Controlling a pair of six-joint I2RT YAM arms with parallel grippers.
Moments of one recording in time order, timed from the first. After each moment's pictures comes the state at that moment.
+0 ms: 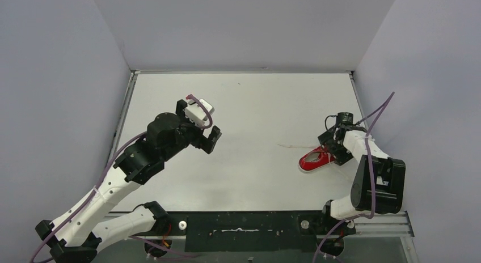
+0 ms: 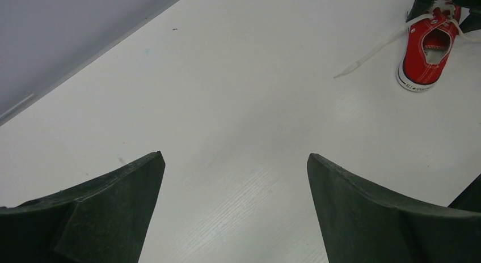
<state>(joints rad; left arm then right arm) -0.77 0.91 1.09 -0.50 -0.11 0.06 -0.18 1.45 0.82 -0.60 0.20 0.84</state>
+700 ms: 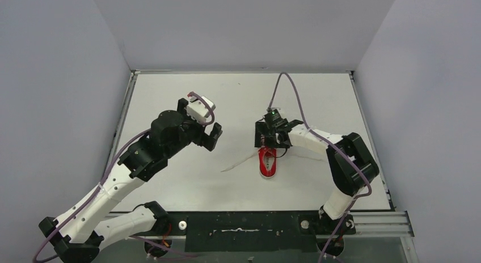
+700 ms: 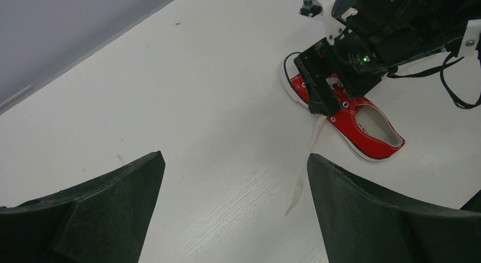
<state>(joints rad) -0.76 0.93 1.08 -0.47 -0.13 0.06 0.54 1.69 0.99 -0.38 0.12 0.55</state>
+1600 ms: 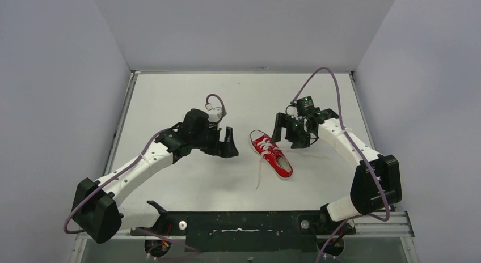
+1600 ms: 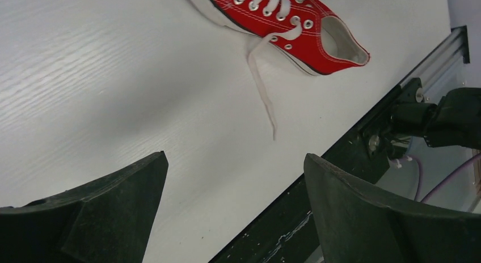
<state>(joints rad) -0.61 1.22 0.94 -0.49 0.29 -0.44 0.36 1.48 1.11 -0.75 -0.23 0.46</state>
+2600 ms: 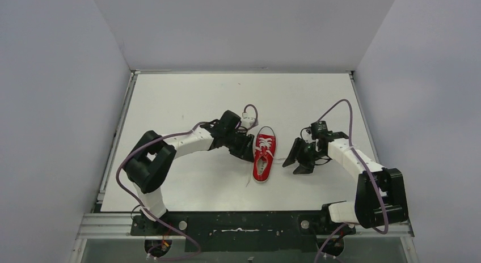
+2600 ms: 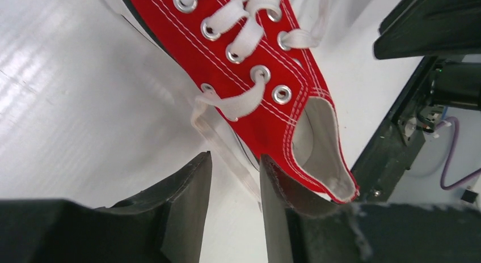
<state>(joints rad) -0.73 1.79 1.09 -0.23 0.50 -0.31 0.19 1.34 0.73 -0.71 -0.42 0.61</state>
